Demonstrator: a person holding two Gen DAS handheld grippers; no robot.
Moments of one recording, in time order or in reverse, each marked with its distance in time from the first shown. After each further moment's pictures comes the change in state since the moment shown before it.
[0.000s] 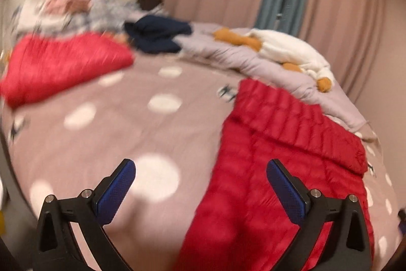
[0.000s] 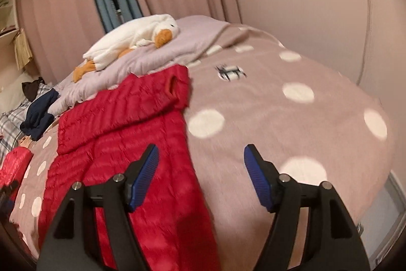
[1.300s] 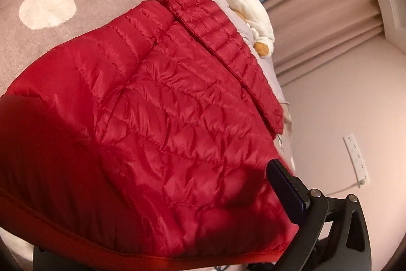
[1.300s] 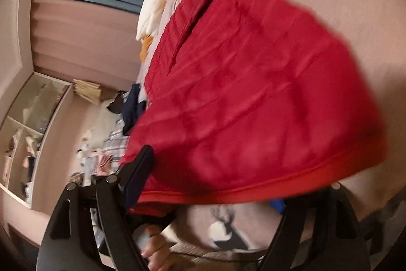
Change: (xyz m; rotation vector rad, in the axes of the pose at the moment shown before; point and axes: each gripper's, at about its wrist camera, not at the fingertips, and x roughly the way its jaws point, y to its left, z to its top) left arm 0.030 -0.048 -0.082 -0.316 0.367 -0.554; right arm 0.019 0.046 -0.119 0.540 0.399 0.635
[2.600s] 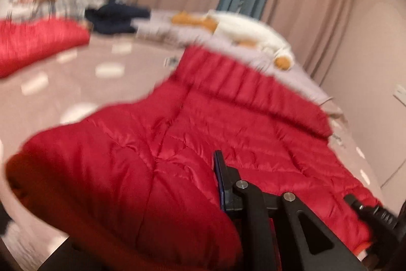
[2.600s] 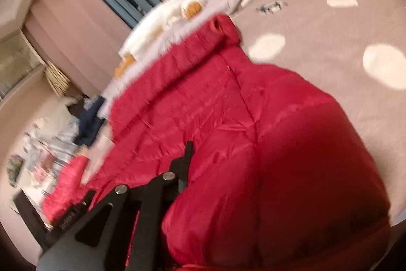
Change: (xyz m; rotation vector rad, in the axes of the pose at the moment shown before) left arm -0.039 -0.040 -0.006 0.430 -0.316 0.350; right arm -0.018 0.024 0.047 -0.306 -0.269 -0.242
